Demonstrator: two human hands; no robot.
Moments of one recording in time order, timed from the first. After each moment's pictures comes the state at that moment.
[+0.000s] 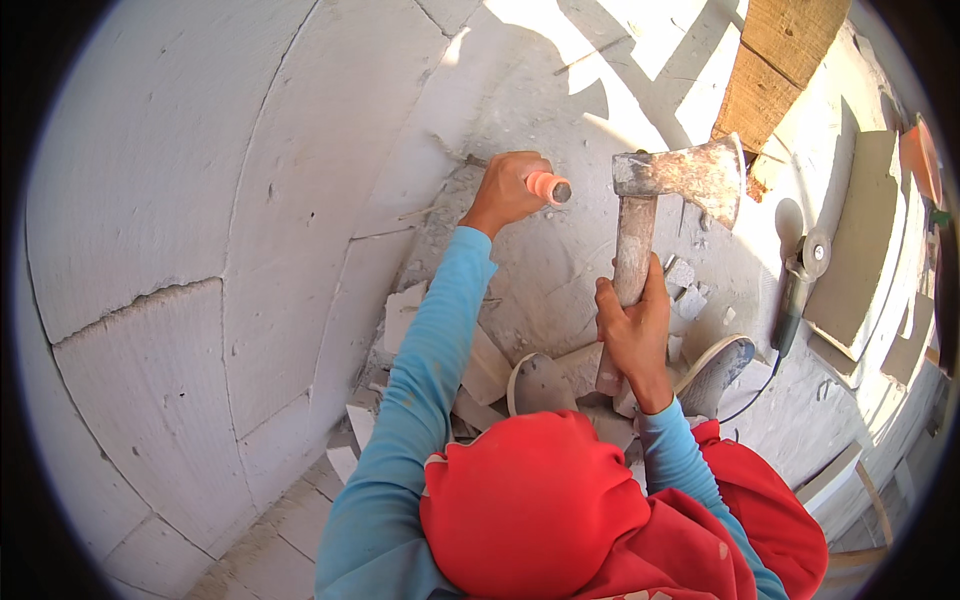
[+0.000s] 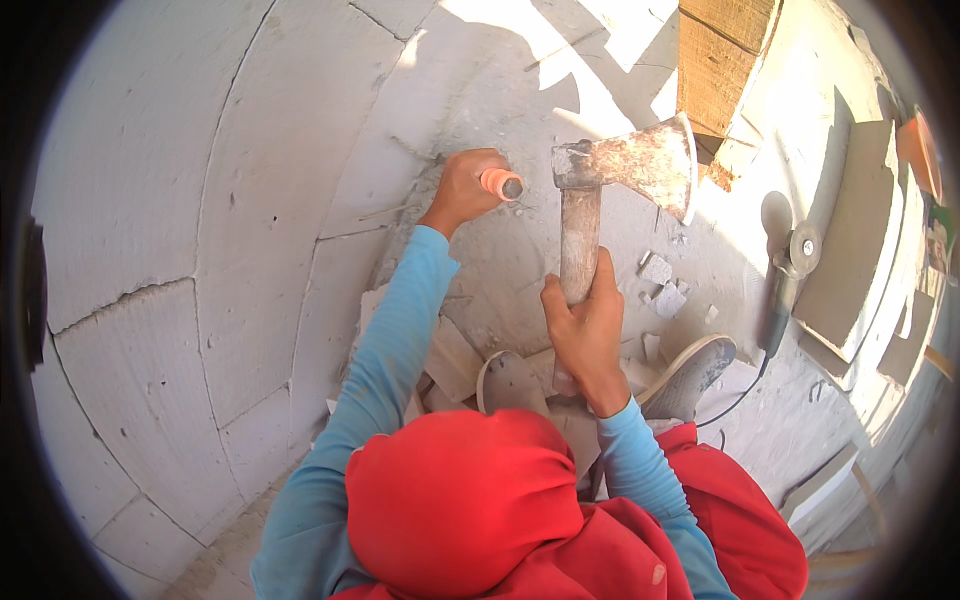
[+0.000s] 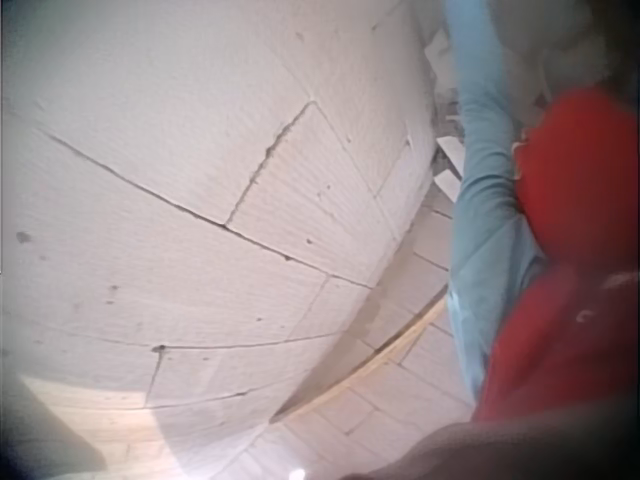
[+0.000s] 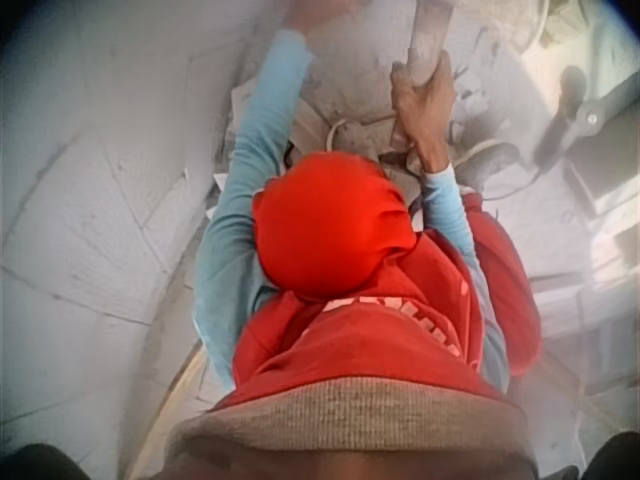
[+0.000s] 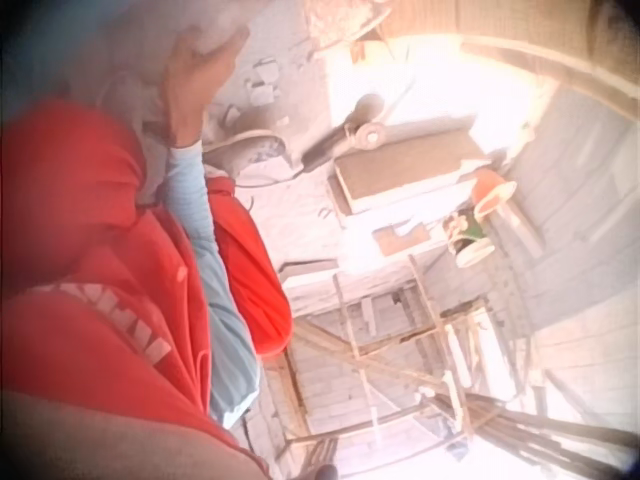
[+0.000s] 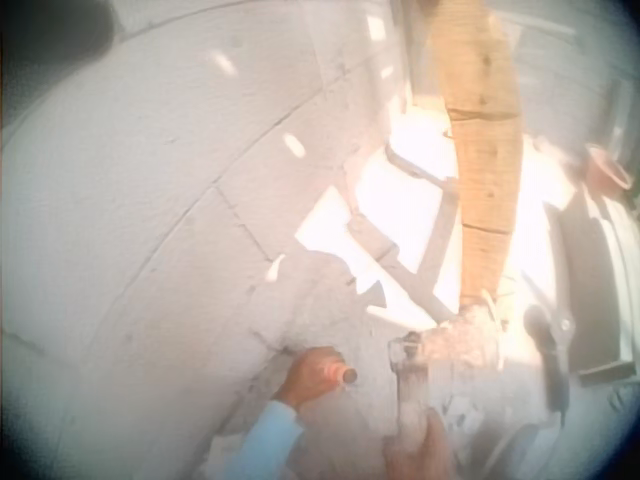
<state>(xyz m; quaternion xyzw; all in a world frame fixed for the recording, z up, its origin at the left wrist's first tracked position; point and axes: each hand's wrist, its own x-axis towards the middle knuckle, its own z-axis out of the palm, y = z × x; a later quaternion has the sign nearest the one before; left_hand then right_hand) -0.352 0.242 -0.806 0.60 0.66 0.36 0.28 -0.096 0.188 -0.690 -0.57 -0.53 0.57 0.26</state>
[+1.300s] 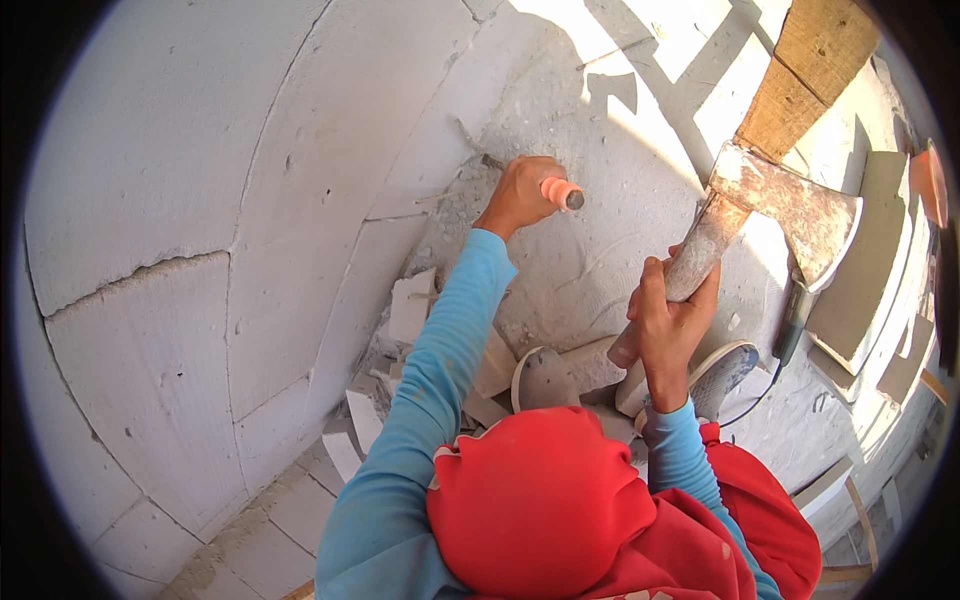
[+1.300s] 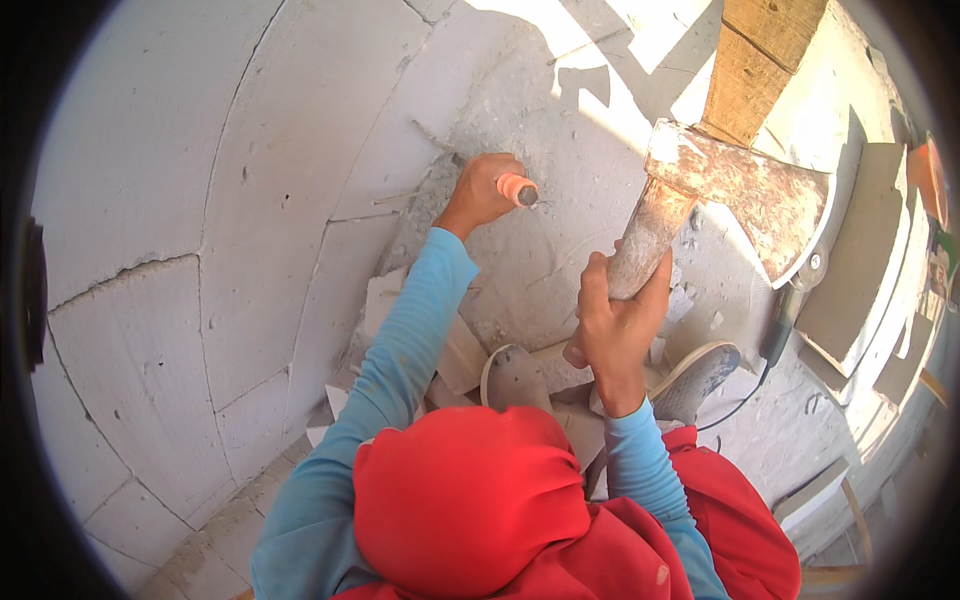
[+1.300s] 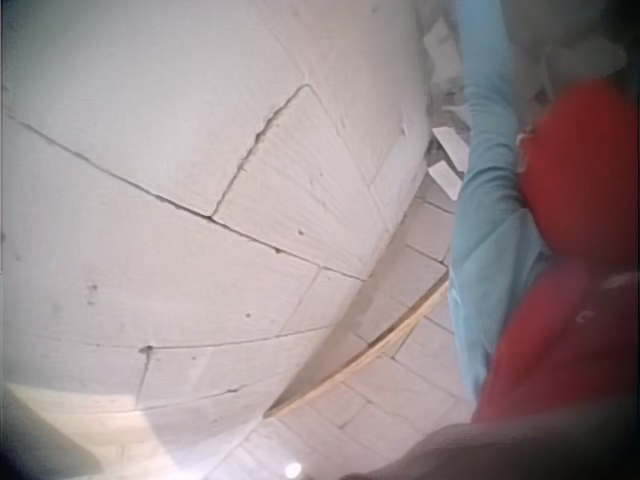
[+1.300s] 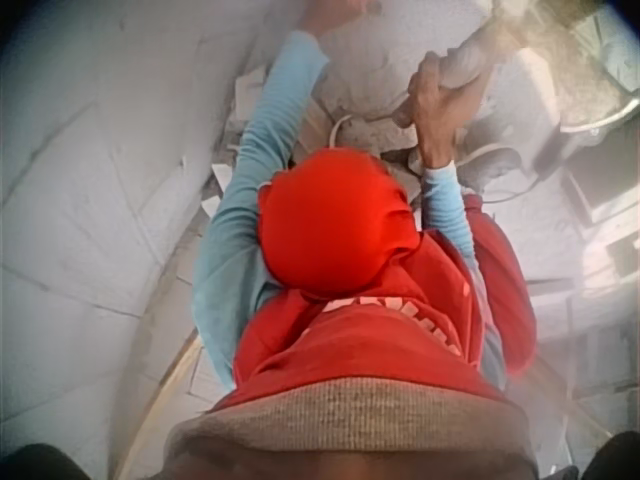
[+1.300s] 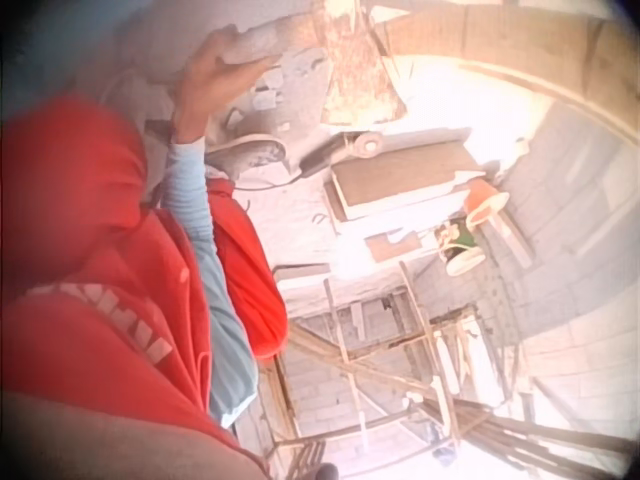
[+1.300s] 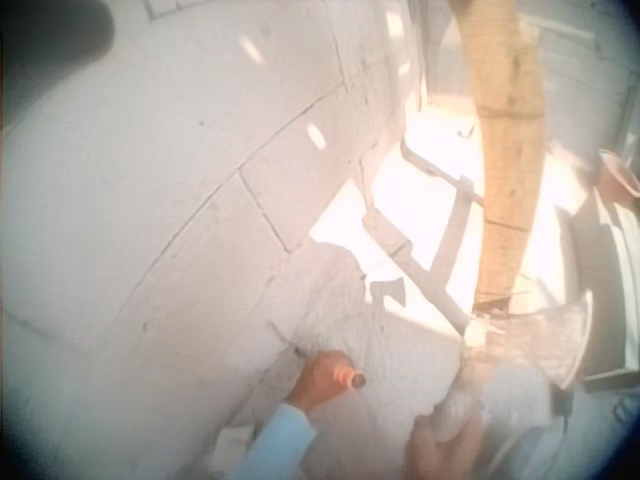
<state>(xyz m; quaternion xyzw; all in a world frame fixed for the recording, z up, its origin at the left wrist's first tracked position) -0.353 0.219 -0.820 0.59 0.67 0.34 0.29 -0.105 0.195 -0.681 -0.57 -0.47 0.53 0.41</state>
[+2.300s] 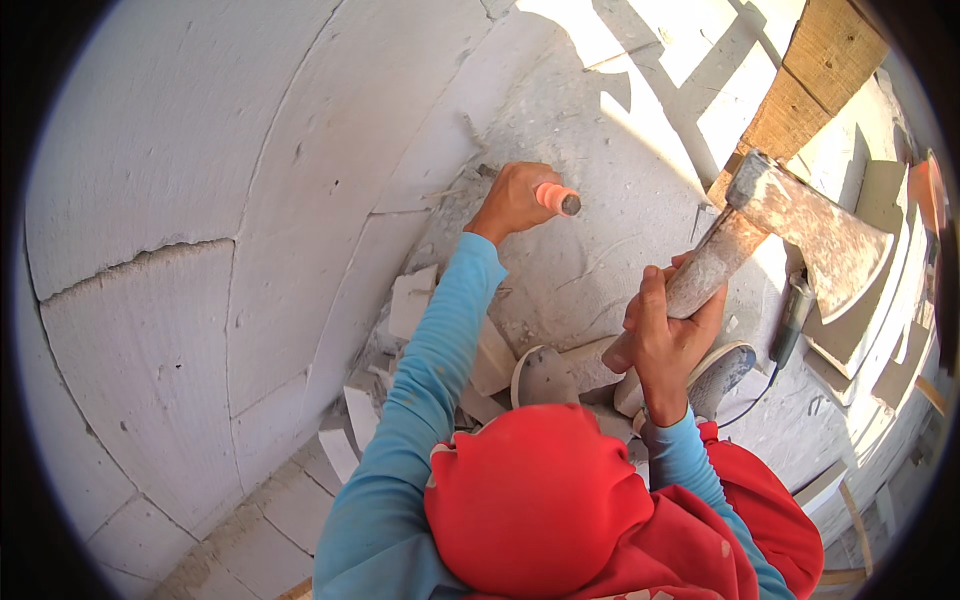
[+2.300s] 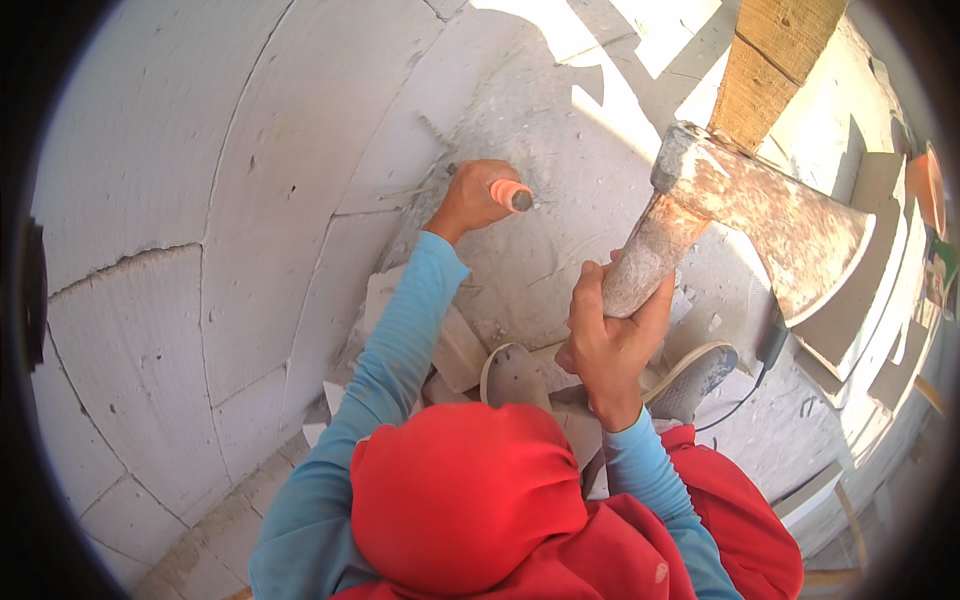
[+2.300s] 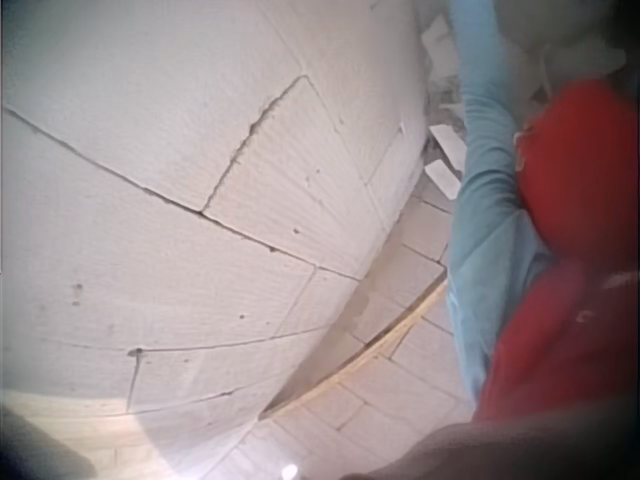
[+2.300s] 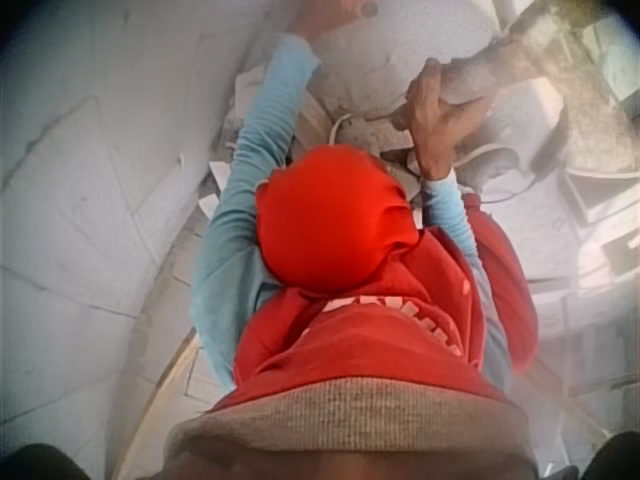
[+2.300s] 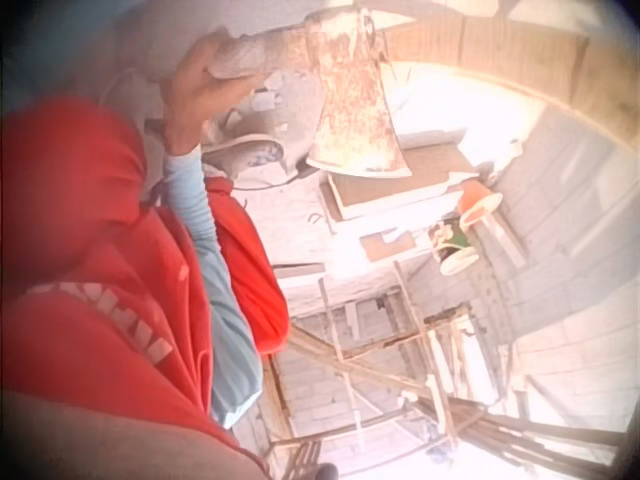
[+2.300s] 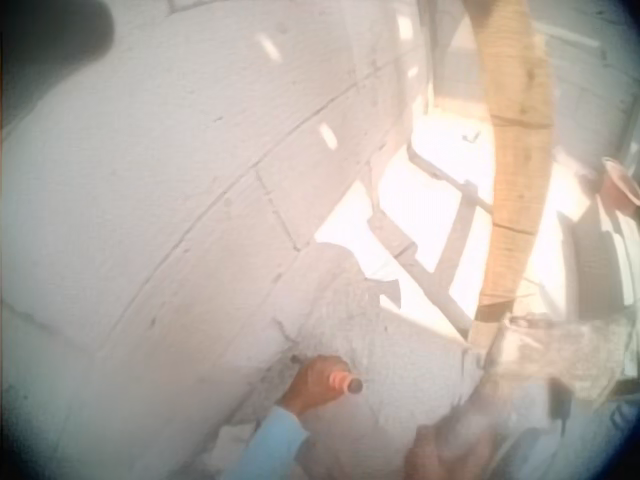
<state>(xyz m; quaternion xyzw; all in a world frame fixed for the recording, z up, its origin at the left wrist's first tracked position) -0.362 0.201 -0.800 0.57 0.67 0.35 0.33 -0.116 0.181 -0.651 -0.53 -0.48 0.56 0.41</state>
